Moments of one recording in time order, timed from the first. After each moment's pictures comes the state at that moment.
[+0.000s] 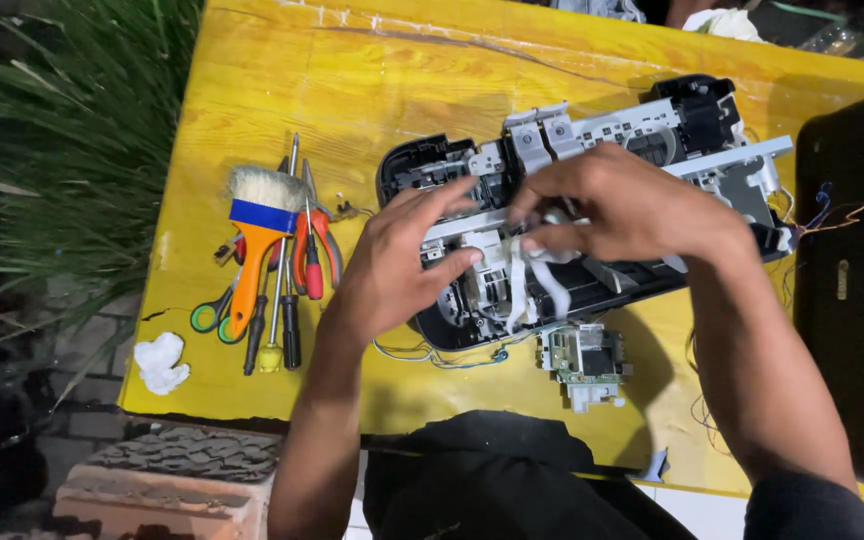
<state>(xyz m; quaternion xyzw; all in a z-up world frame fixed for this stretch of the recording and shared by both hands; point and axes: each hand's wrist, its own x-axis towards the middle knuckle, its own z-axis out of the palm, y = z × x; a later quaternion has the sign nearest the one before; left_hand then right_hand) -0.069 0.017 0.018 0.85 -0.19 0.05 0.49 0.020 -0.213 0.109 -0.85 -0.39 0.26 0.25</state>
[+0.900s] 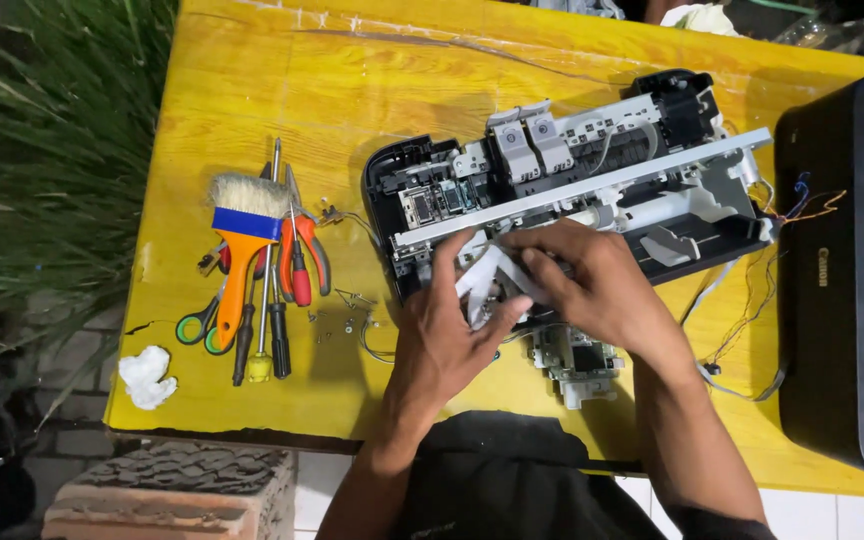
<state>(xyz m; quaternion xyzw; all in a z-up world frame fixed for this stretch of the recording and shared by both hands) -0.128 -0.053 0.030 0.80 0.01 -0.02 0.60 -0.052 -0.224 0.072 -0.87 -0.23 0.13 0.41</state>
